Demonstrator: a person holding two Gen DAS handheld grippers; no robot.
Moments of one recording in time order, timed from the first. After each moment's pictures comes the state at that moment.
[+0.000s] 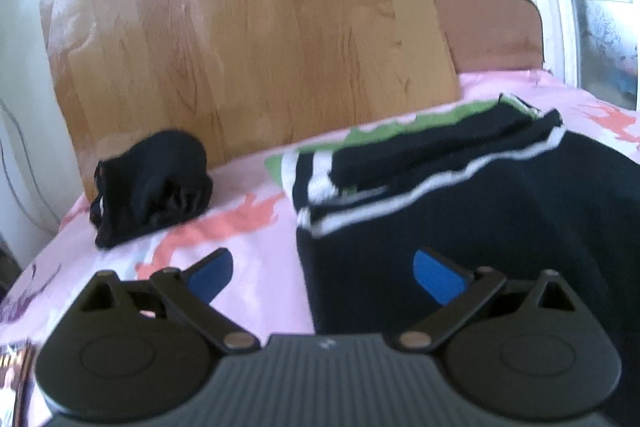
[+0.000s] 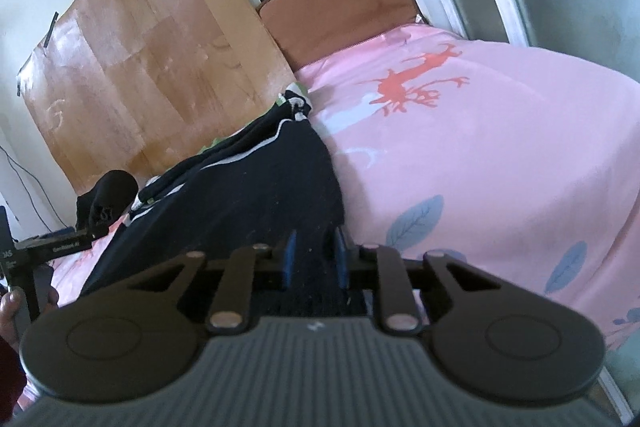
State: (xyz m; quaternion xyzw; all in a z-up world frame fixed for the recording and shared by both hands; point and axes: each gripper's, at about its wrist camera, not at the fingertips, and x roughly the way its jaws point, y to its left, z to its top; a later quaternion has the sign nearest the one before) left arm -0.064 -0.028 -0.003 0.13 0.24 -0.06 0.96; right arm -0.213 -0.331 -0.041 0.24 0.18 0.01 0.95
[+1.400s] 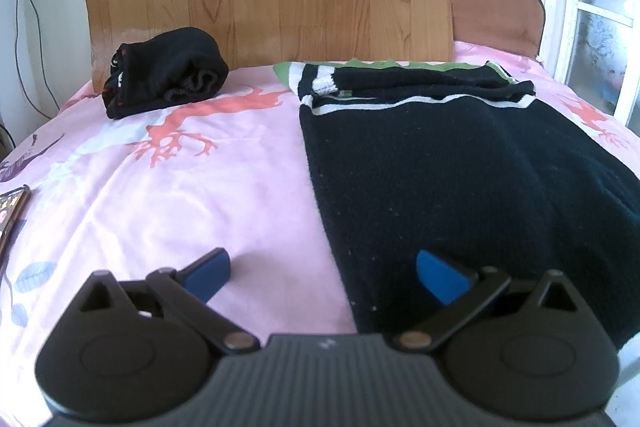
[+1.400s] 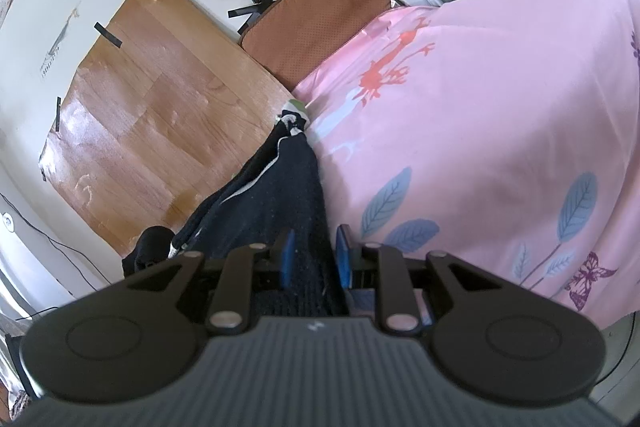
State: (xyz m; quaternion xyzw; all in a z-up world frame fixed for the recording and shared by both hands) left arm -0.135 0.006 -0.025 0.03 0.32 -0.07 0.94; right arm -0.231 -0.359 -0.068 0.38 0.14 0.04 0.91
